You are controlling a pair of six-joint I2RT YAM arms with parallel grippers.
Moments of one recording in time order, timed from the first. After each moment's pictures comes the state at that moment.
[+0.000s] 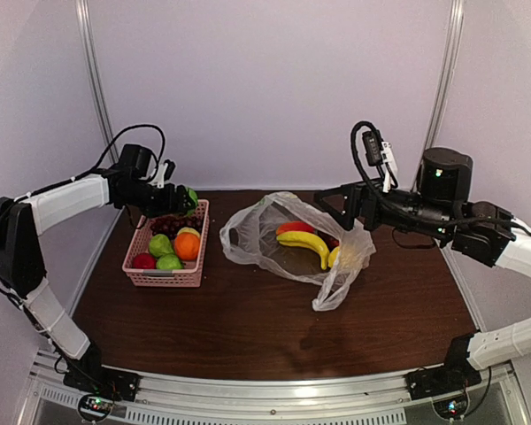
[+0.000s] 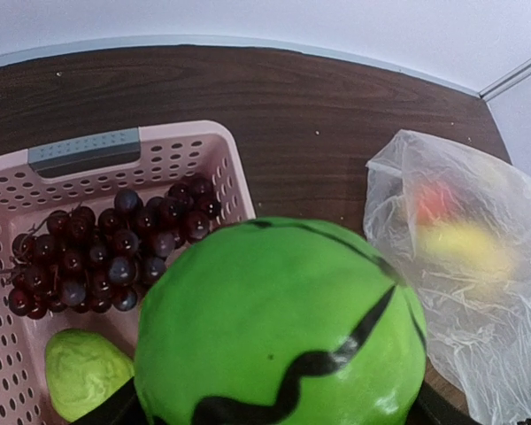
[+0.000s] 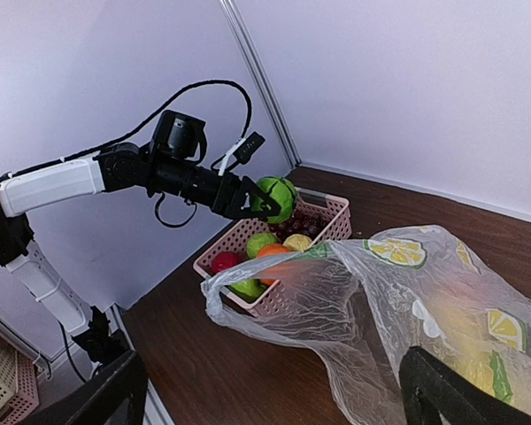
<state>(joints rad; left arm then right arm) -0.28 1.62 1.29 -0.47 0.30 -0.27 0.90 1.05 1.08 -0.19 -0.01 0.38</state>
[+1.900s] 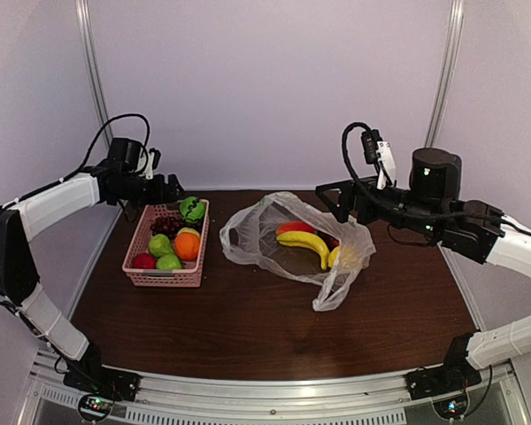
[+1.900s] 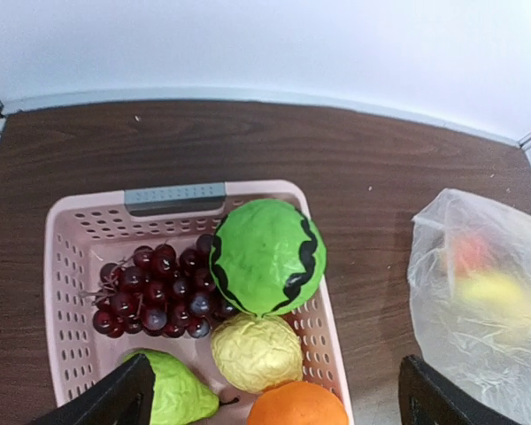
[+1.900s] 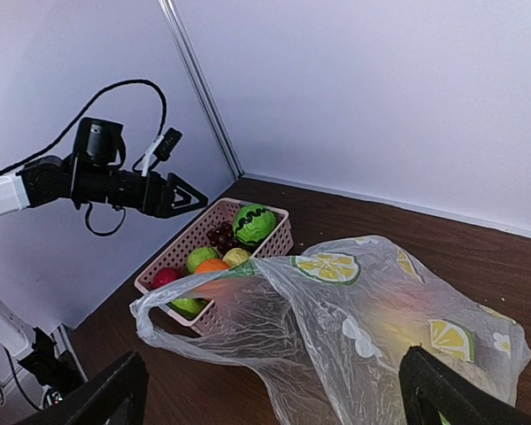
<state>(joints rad) -0.25 1.64 1.32 -0.42 0.14 -0.26 0.86 1.09 1.07 -0.16 0.11 0.34</state>
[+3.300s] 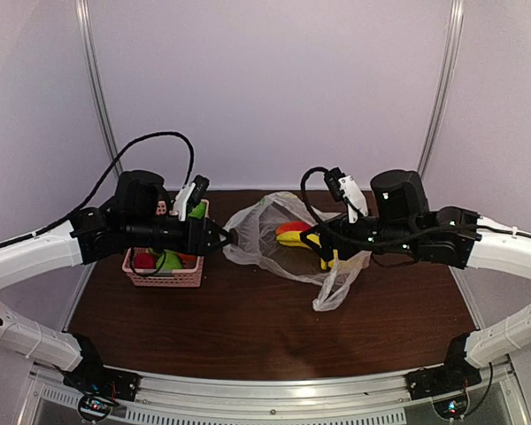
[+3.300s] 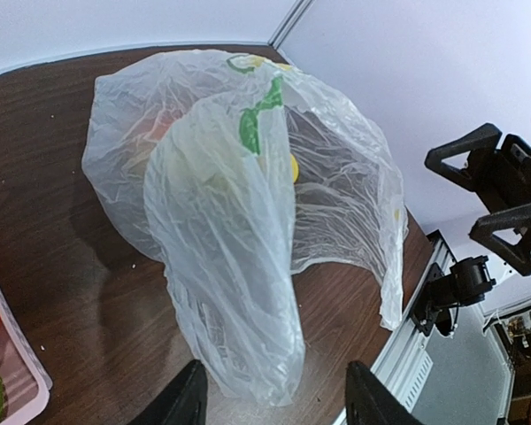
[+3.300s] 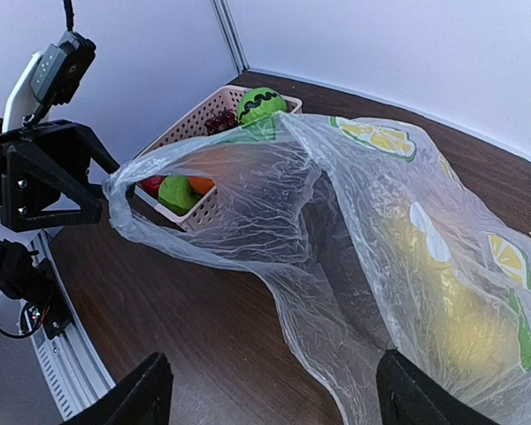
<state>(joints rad) -0.78 1.20 0.97 -0.27 0.28 -0.47 0.96 1.19 1.07 -0.32 0.10 0.32</state>
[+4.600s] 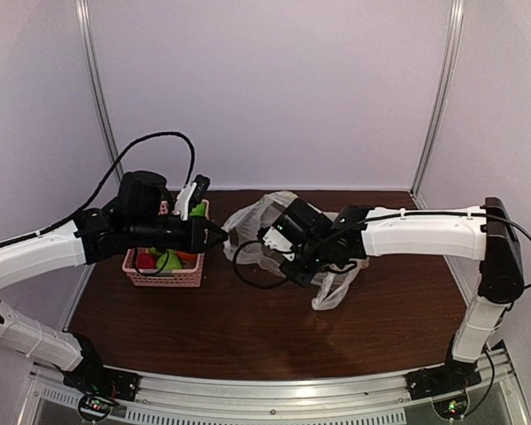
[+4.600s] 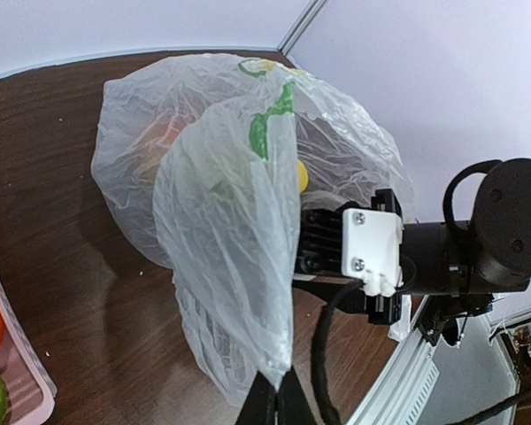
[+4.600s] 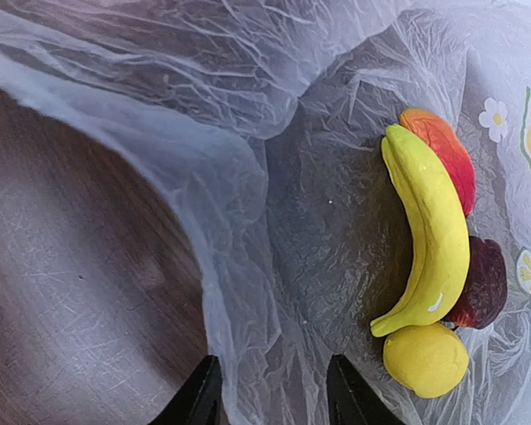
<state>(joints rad) -0.79 1.22 0.97 -0.24 0.25 -0.48 1.01 1.77 1.39 -0.63 0.30 -0.08</state>
